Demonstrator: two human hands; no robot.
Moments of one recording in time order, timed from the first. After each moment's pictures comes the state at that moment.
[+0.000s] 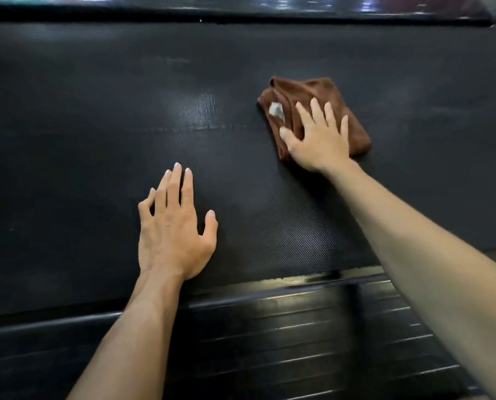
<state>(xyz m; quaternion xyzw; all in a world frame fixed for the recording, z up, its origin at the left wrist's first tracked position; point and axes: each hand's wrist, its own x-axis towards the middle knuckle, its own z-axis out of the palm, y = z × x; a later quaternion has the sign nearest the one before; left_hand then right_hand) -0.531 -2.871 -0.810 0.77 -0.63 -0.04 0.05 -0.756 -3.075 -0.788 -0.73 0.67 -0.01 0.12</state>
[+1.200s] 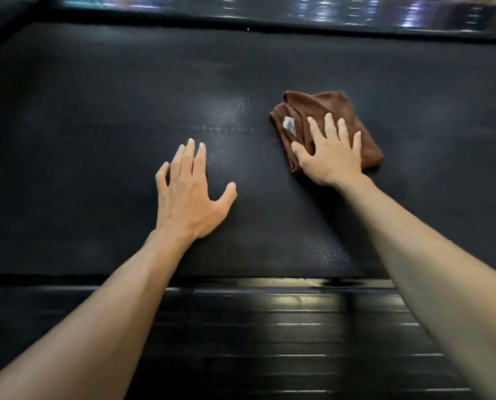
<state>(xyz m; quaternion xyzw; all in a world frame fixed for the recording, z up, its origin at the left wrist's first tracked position) -0.494 -2.891 -0.783 0.79 -0.59 -0.07 0.11 -0.722 -3.054 -0.784 -0.76 0.64 0.04 0.12</state>
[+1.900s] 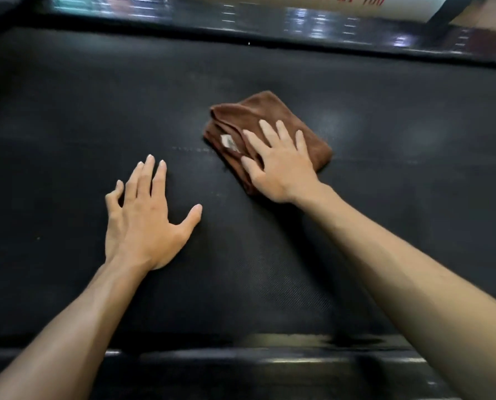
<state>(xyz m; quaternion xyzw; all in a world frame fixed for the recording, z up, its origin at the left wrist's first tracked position) -0.442 -2.904 -0.807 0.83 -0.56 -0.03 0.03 -0.635 -3.071 -0.793 -0.86 0.50 0.01 0.11</state>
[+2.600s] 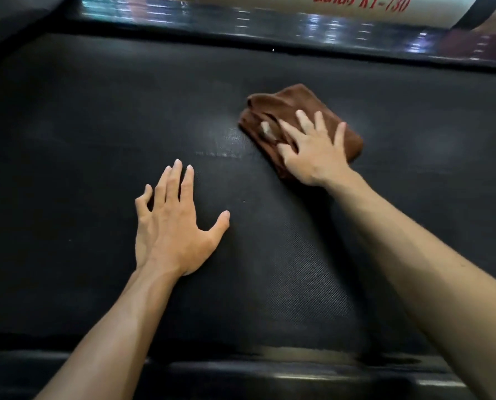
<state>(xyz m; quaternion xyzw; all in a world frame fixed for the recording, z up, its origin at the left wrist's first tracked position) -0.442 -2.904 -0.810 0.83 -0.56 -0.03 0.04 -0.628 -3.112 -0.789 -0.82 0.55 0.03 0.11</state>
